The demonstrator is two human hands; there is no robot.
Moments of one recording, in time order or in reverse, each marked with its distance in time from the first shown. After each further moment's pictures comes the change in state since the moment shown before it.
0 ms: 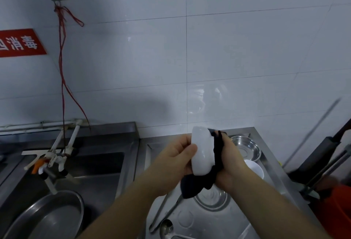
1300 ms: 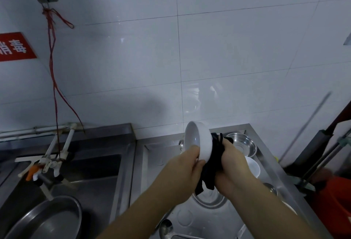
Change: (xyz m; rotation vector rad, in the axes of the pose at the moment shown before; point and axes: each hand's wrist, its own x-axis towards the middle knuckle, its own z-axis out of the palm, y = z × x) left_hand -0.004 -0.020 0.018 1.050 0.031 0.271; right_hand -0.026 0.003 -0.002 0.069 0.171 -0.103
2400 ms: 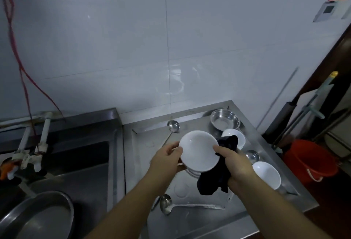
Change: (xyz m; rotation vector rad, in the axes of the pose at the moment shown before) left_hand -0.028 -0.091 0.036 -0.980 0.024 -0.591; right_hand 0.013 0.079 -0.071 -0.216 0.299 -0.182
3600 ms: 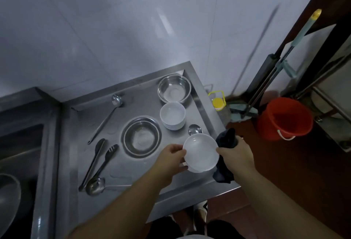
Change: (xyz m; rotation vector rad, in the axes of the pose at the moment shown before) left_hand 0.093 -0.133 0.327 0.076 0.039 -0.522; right_hand 0.190 -0.048 -0.324 -0.733 0.182 0.018
